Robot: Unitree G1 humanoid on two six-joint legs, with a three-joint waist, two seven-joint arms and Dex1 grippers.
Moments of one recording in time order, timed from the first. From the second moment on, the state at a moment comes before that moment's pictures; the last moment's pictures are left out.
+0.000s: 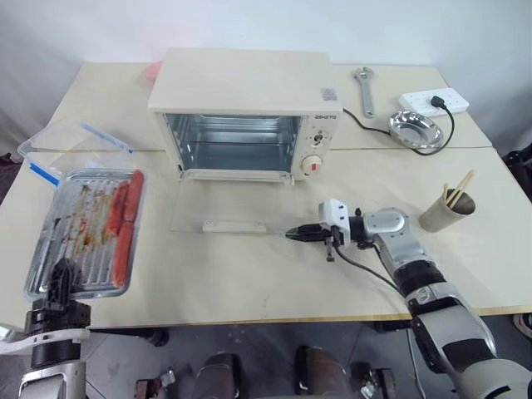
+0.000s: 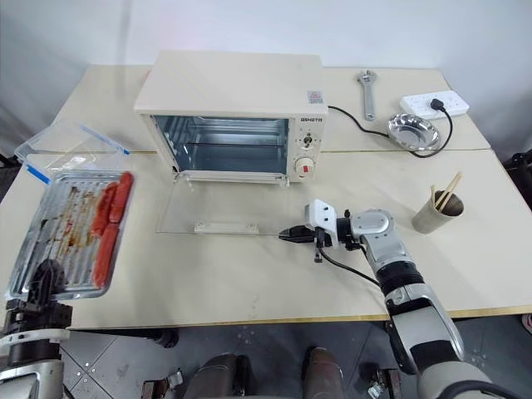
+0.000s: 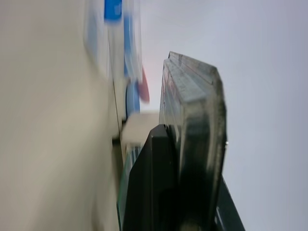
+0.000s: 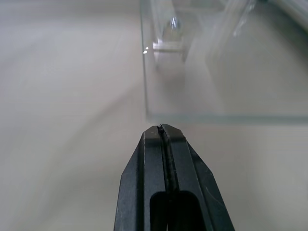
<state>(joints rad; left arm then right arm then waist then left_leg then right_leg) 0.43 0.06 0.69 -0.49 -1.95 0.36 0.05 -0.76 -0.40 0.21 0.76 0.16 -0.33 1.33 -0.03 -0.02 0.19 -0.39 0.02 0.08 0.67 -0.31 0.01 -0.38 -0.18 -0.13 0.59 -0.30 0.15</state>
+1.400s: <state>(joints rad) 0.43 0.15 0.59 -0.46 -1.96 0.55 0.09 -0.81 -0.53 0.07 0.40 0.35 -0.01 1.52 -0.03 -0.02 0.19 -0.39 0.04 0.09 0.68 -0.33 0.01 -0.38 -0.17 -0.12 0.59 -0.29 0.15</state>
